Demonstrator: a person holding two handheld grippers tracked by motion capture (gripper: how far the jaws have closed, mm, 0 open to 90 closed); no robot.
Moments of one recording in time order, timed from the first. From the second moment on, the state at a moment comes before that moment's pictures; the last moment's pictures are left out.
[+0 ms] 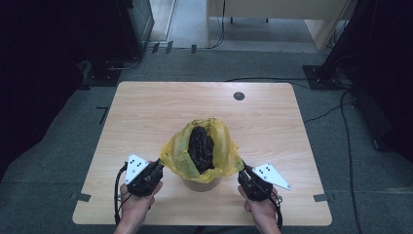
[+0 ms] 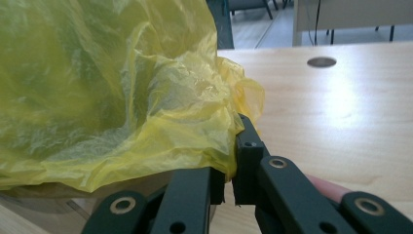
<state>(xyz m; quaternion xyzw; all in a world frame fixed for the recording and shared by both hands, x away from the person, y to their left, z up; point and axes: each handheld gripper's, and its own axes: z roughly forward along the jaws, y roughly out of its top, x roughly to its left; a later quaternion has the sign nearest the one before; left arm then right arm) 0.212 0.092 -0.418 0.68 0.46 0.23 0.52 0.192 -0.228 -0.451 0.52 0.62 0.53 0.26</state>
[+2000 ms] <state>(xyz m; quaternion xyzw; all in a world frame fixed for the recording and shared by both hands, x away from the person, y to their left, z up) 0.220 0.038 -0.350 0.68 0.37 0.23 0.59 0.192 -0.192 -0.369 0.36 0.69 0.61 0.12</state>
